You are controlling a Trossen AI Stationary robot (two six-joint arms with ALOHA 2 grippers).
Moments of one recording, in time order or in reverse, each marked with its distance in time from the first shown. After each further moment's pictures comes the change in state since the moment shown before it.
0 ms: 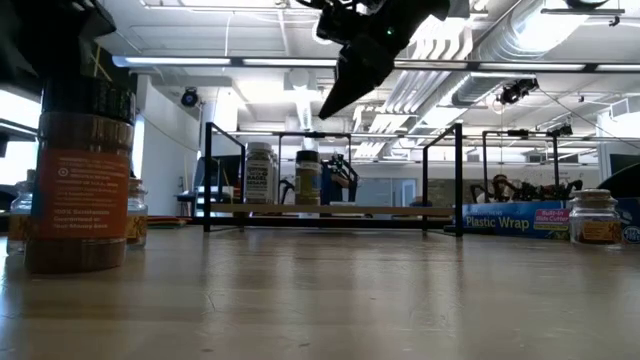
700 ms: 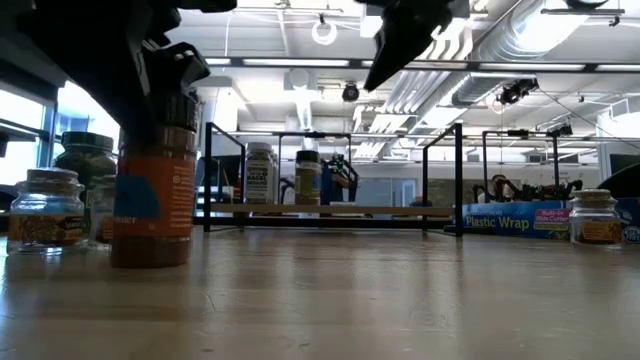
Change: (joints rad) left arm 0.203 0.090 0.001 0.227 0.138 0.348; right arm 0.147 -0.152 0.000 -0.284 0.177 0.155
